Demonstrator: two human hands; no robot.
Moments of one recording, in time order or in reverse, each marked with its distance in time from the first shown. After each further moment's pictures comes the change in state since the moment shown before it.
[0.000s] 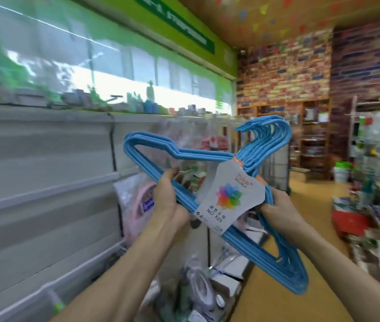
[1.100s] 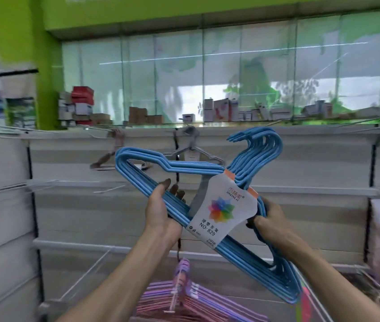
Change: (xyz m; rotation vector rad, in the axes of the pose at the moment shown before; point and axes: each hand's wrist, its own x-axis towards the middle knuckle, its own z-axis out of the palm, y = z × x) left_hand -0.404 0.251 -0.188 0.028 0.681 0.924; right_hand -0.220 -0.227 0.326 0.483 -0.998 -0.302
